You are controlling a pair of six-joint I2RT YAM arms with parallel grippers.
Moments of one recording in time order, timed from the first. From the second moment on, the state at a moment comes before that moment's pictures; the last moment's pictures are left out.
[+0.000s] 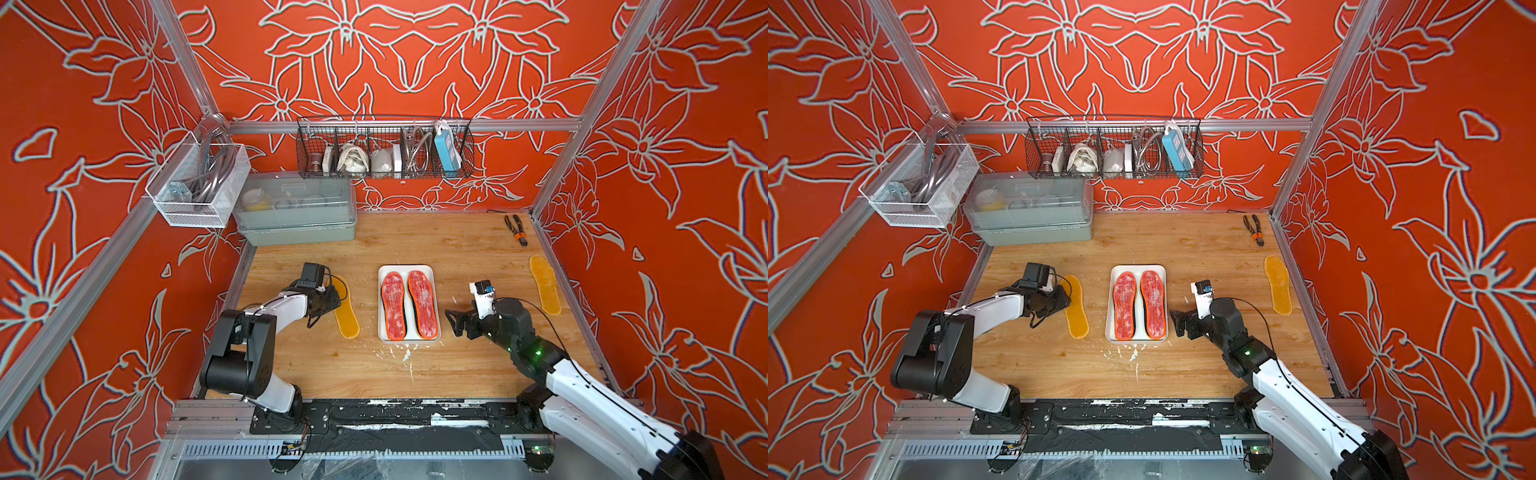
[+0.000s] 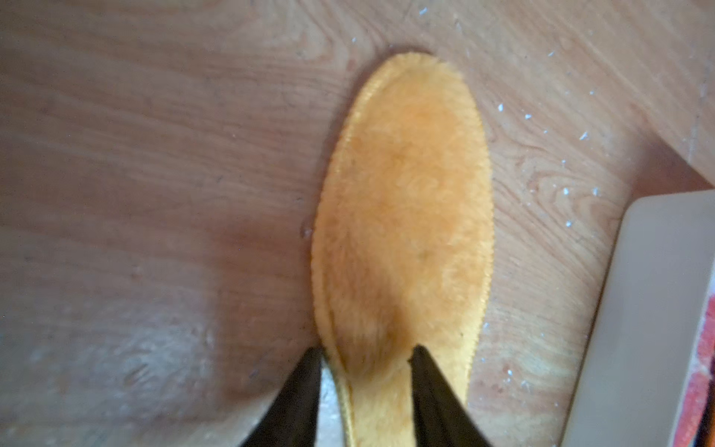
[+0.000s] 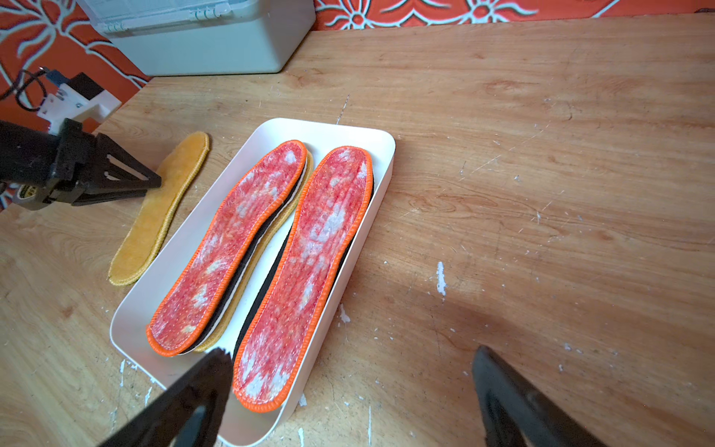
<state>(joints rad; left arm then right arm) -0.10 1.55 0.74 -0.26 0.12 -0.57 0.54 0.76 0.34 -0.08 -0.05 0.22</state>
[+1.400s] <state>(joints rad) -0.05 1.39 0.61 -0.08 0.50 -0.65 0.54 0.76 0.33 -0.08 -0.01 0.24</state>
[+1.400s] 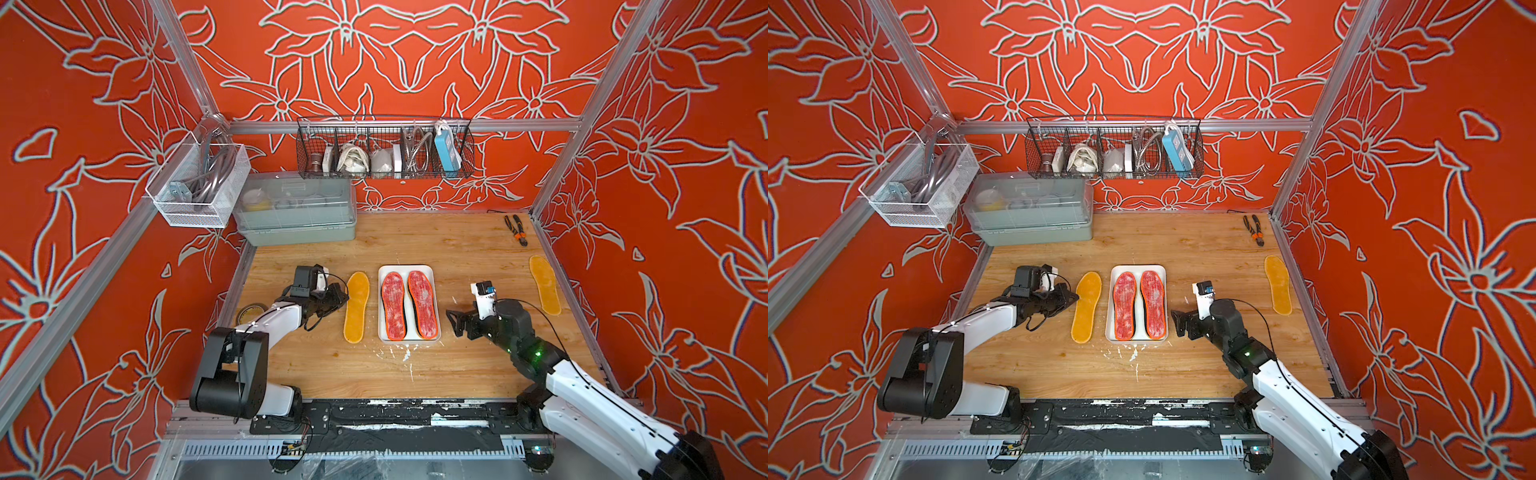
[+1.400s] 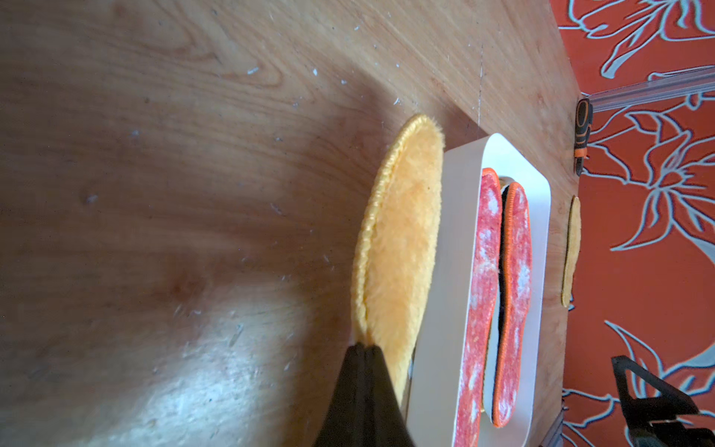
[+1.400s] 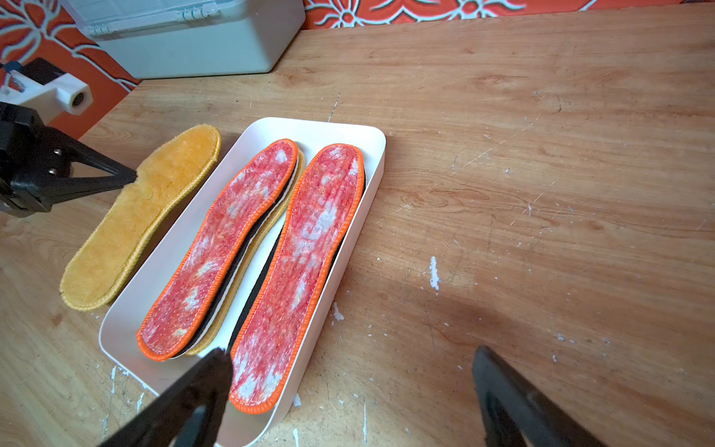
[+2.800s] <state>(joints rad) -0.43 1.46 0.54 0.36 0.25 -1.14 0.54 0.77 0.33 -0.07 0.01 0.24</state>
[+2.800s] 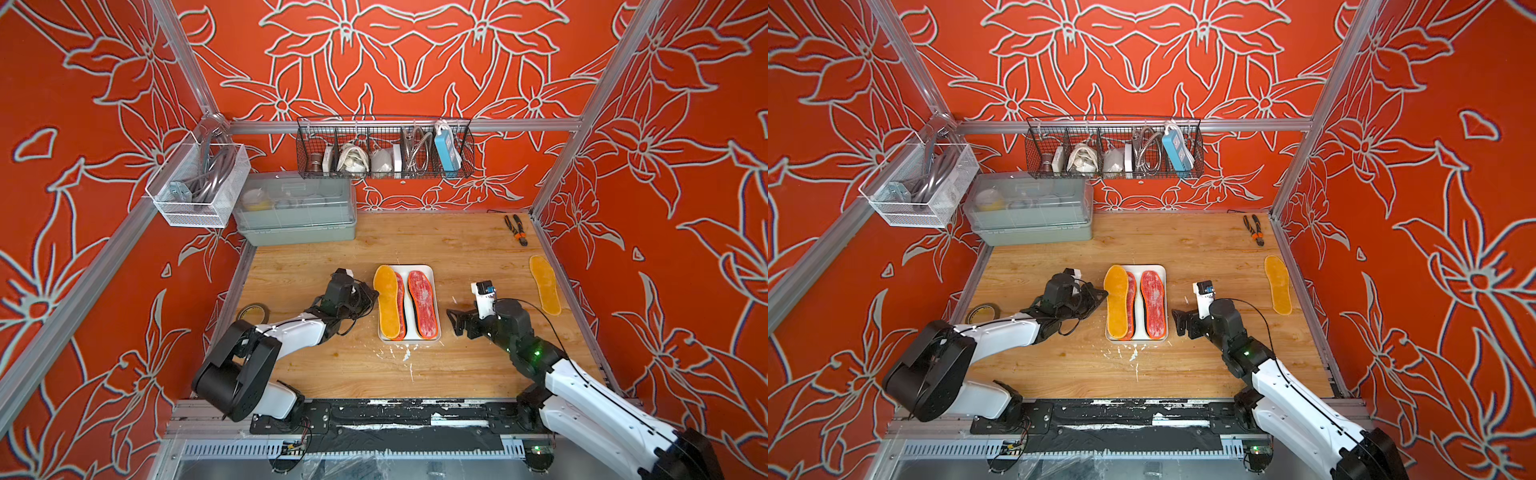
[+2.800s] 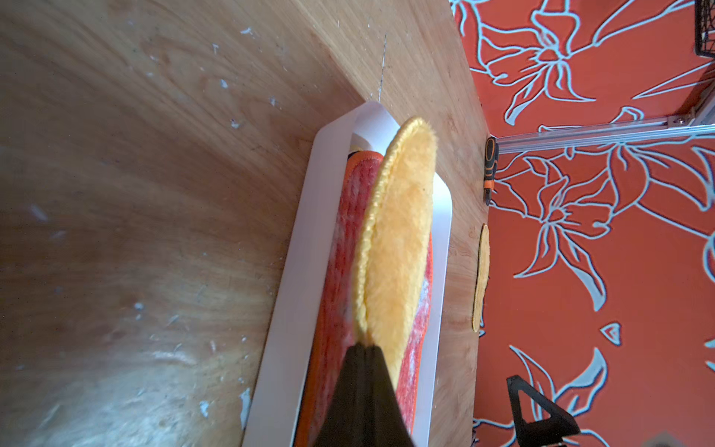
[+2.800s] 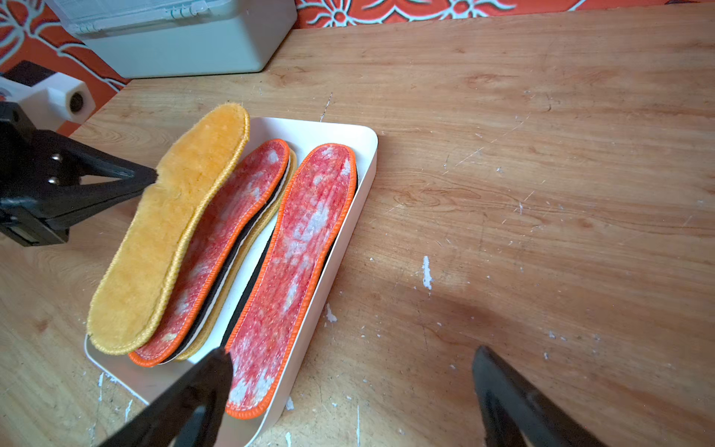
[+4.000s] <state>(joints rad) -0.46 1.58 0.65 0.26 0.26 -1.04 0.54 0.77 0.33 -0.07 0.01 0.24</state>
